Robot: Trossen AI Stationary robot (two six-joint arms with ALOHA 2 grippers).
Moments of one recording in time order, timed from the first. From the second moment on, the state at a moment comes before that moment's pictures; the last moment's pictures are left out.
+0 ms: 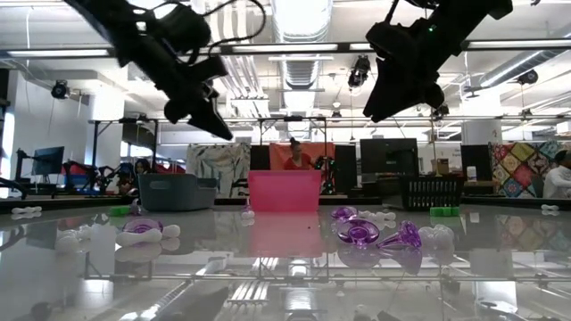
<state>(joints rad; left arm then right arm) 0.38 1.31 0.78 -0.19 -0.05 0.46 0.00 1.27 0.86 -0.41 0.34 0.58</state>
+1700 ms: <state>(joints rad) 0.55 1.75 0.98 -0.21 0.15 0.48 0.00 1.27 0.86 -0.41 0.34 0.71</state>
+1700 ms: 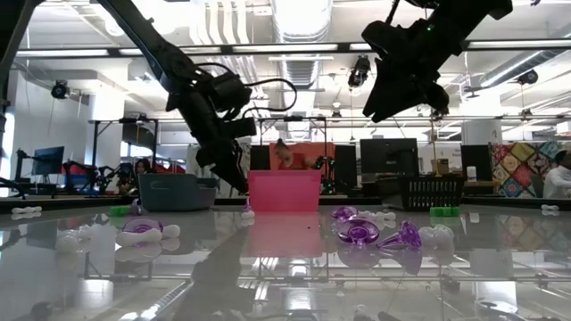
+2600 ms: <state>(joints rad) 0.55 1.78 1.00 -0.20 0.14 0.48 0.00 1.27 0.86 -0.41 0.35 0.70</state>
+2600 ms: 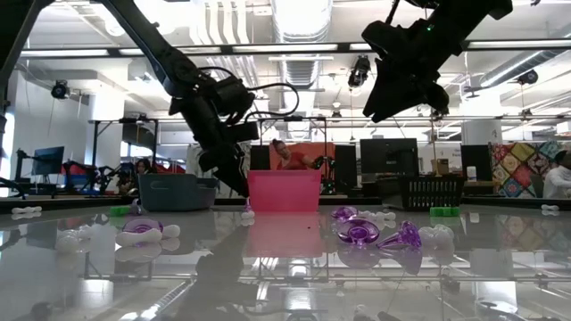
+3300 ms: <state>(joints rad) 0.55 1.78 0.99 -0.17 0.14 0.46 0.00 1.27 0.86 -0.41 0.35 0.70</state>
